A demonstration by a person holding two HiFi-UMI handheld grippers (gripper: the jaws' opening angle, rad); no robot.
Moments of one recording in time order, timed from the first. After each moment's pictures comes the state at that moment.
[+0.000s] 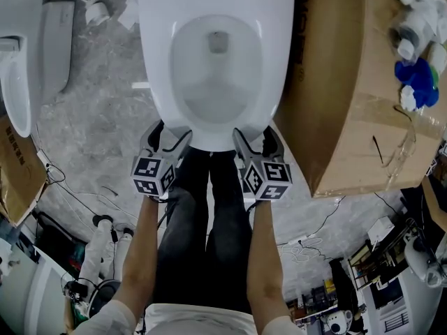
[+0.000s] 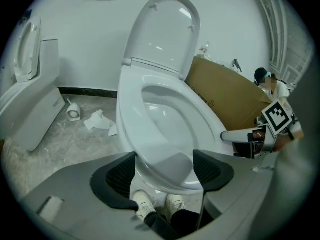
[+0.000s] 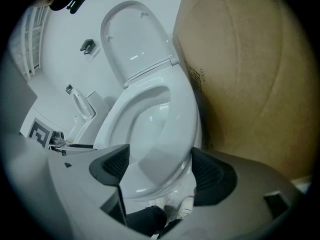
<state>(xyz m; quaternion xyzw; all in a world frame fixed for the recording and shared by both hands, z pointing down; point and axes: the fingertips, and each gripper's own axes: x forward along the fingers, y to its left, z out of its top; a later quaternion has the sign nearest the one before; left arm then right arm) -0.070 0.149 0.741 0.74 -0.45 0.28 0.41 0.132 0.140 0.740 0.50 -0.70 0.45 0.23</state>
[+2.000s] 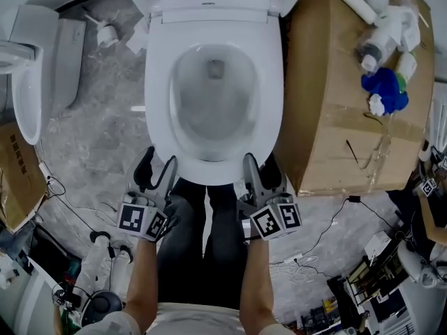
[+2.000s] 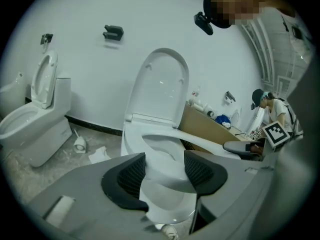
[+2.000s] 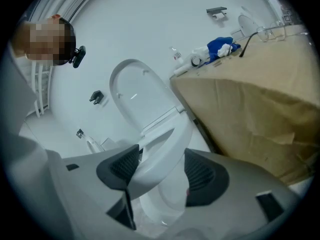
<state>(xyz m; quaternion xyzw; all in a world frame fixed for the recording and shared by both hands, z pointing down) -0.080 0.115 0.559 0.77 -0.53 0.13 0.32 0.148 0.102 0.571 0.56 -0.71 0.43 0.02</state>
